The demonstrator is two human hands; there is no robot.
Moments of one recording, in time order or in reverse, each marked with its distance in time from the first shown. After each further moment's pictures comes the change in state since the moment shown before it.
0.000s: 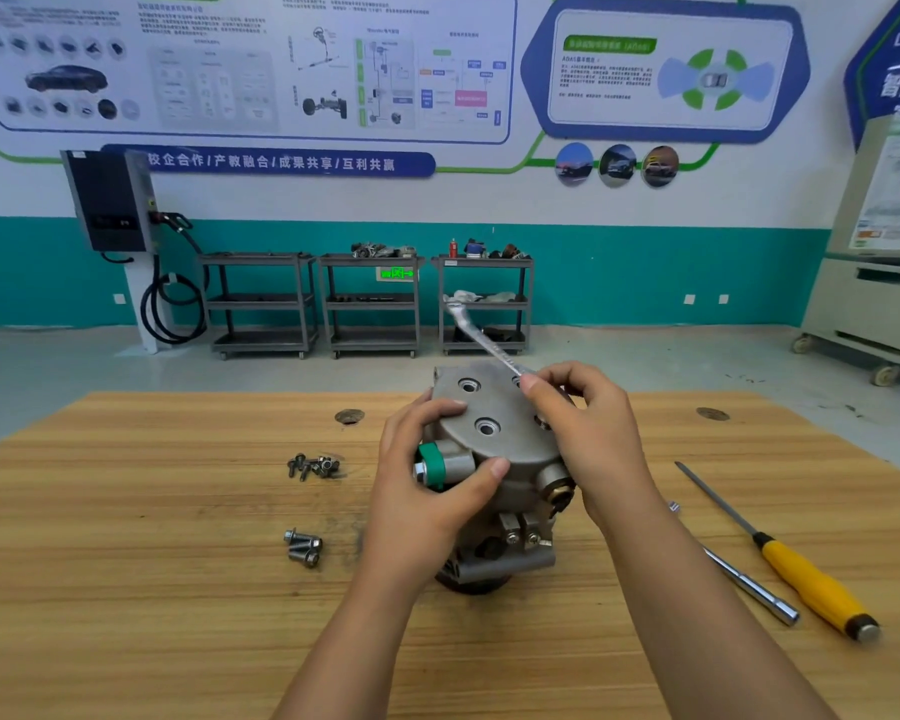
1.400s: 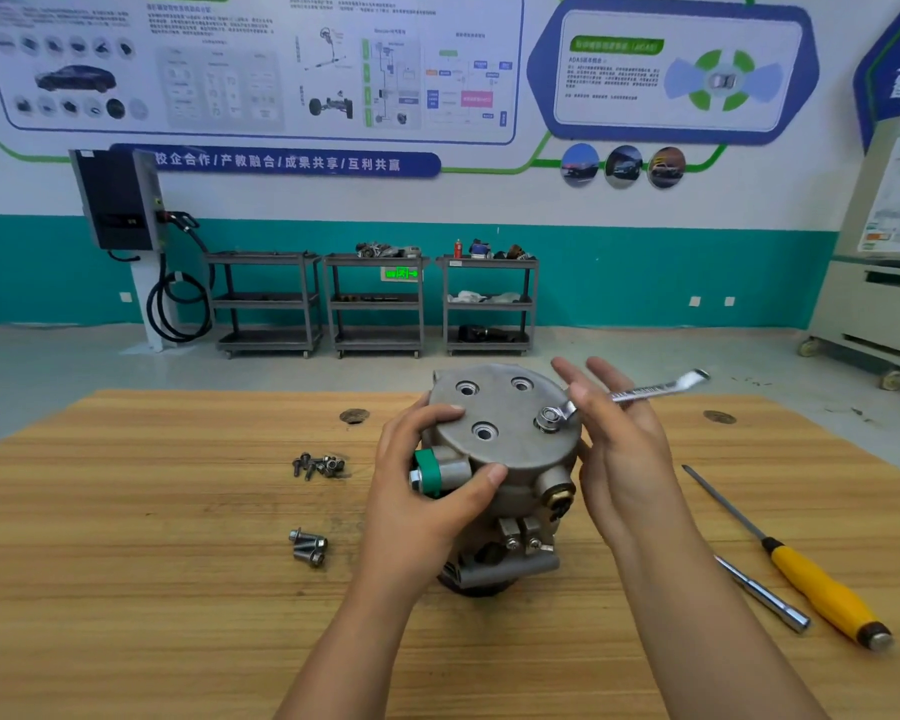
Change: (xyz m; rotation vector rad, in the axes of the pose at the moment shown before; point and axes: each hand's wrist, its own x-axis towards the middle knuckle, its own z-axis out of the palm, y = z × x) left_hand -0.002 -0.005 -0.007 -0.012 0.010 -0.003; right_hand -0.008 0.003 -0.007 0.654 0.009 0.186
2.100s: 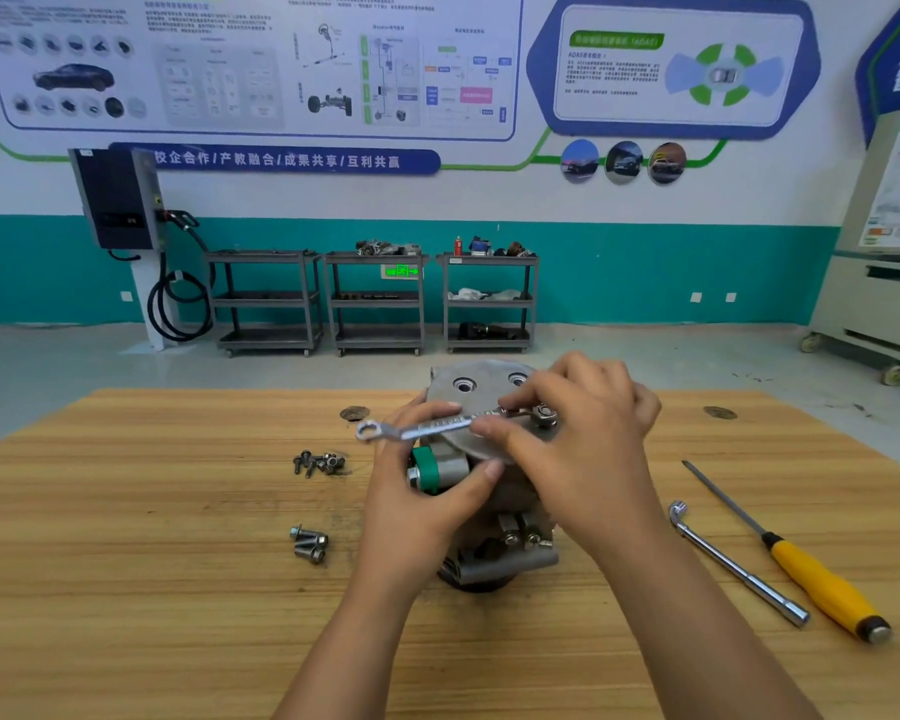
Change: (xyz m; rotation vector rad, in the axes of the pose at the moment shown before) left_hand 0.000 0.002 0.000 -0.050 0.002 -0.009; right_hand -0.028 -0.015 0.024 -1.253 -0.079 -0.715
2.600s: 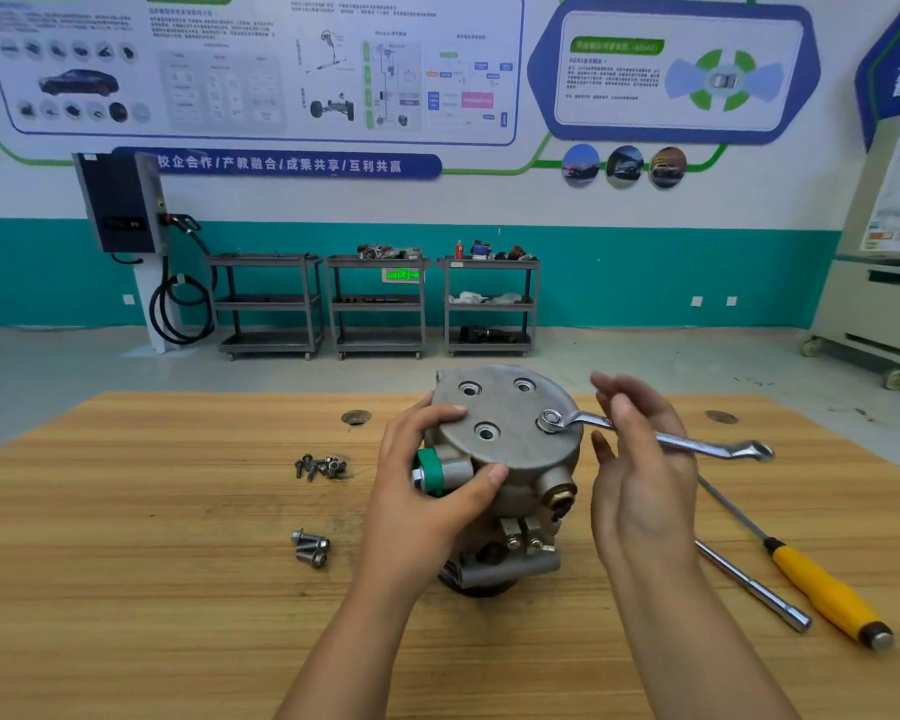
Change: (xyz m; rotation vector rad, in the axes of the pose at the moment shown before) left_hand 0.000 -0.002 -0.003 0.086 -0.027 -0.004; right_hand -0.013 0.034 0.011 1.230 0.322 0.635
